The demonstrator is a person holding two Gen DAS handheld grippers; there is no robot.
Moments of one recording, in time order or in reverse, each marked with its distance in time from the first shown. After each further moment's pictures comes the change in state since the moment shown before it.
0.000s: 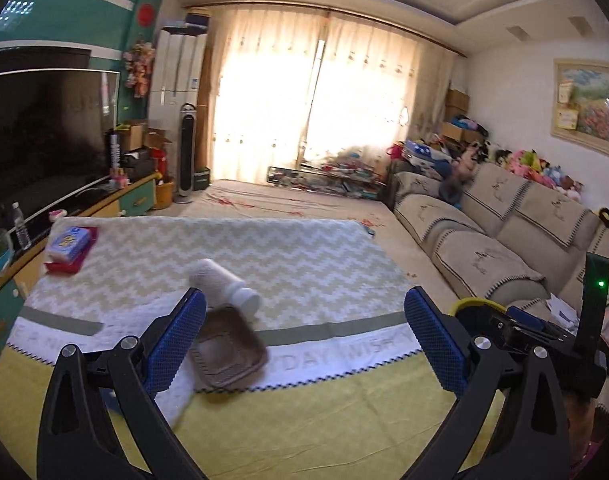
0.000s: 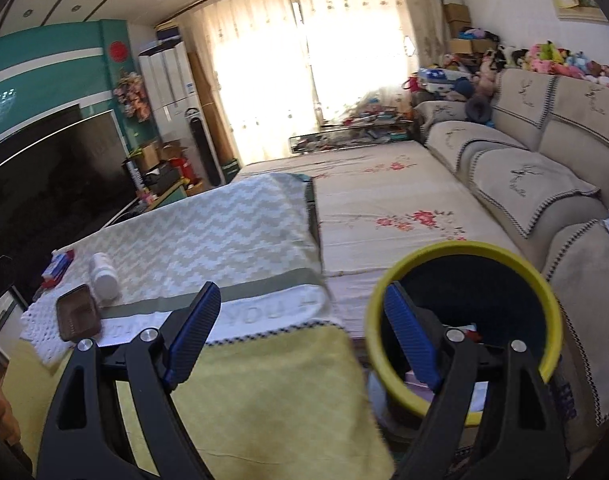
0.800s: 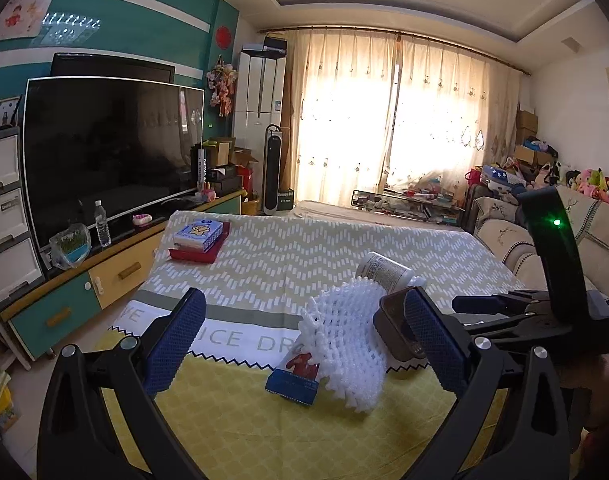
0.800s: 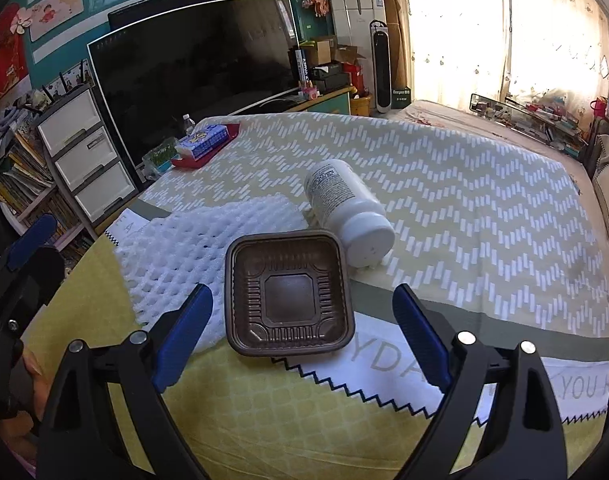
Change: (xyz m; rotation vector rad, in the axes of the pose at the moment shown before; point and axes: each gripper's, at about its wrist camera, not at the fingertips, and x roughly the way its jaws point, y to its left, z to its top) left arm -0.032 0.111 -0.041 -0.031 -0.089 0.267; right arm 0.103 0.218 -0.016 -0.394 0.319 0.385
